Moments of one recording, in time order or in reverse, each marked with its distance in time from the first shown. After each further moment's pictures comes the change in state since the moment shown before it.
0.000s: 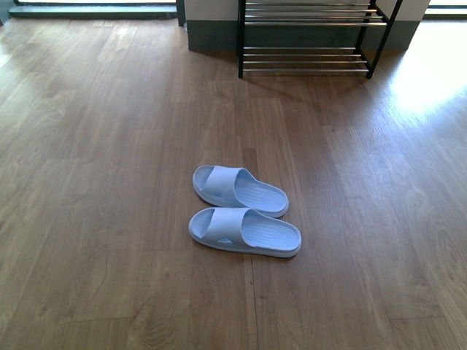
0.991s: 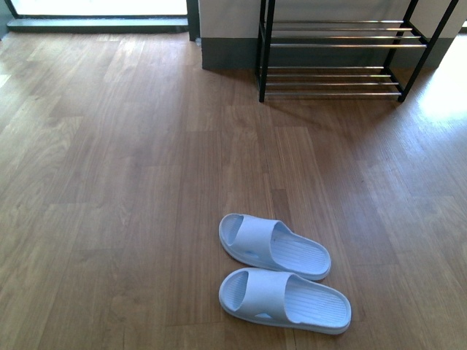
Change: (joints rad) left arm 0.000 0.000 0.000 0.000 0.000 0.000; right arm 0.000 -0.001 0.000 0.000 0.001 0.000
